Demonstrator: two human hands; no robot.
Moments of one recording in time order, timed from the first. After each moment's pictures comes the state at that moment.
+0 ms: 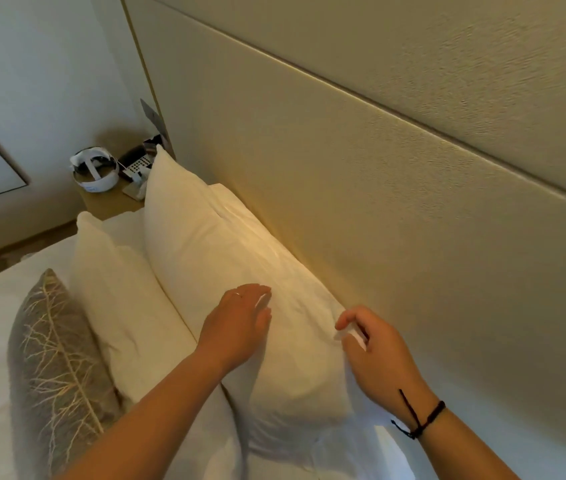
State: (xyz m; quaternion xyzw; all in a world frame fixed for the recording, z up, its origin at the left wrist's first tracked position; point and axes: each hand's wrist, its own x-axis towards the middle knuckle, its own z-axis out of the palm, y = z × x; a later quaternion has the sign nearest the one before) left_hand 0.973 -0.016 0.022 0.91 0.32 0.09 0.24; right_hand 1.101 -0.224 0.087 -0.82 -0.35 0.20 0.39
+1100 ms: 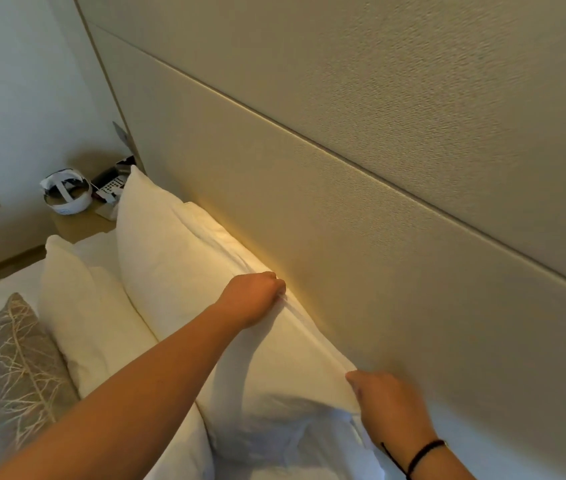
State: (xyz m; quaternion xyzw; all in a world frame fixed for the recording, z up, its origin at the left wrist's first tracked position) left_hand 1.075 -0.028 0.068 0.99 0.12 0.00 0.08; right_hand 1.120 -0.312 0.067 -0.90 -0.40 0.20 -0.03
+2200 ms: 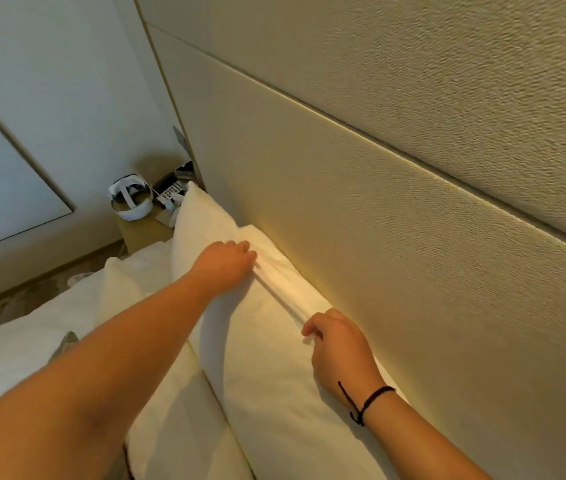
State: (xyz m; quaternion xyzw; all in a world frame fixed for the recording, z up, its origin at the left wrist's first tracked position) left_hand 1.075 0.218 0.061 0.96 0.17 -0.11 -0.18; right_hand 1.142 -0.046 0.056 -0.84 -0.42 0.19 0.28
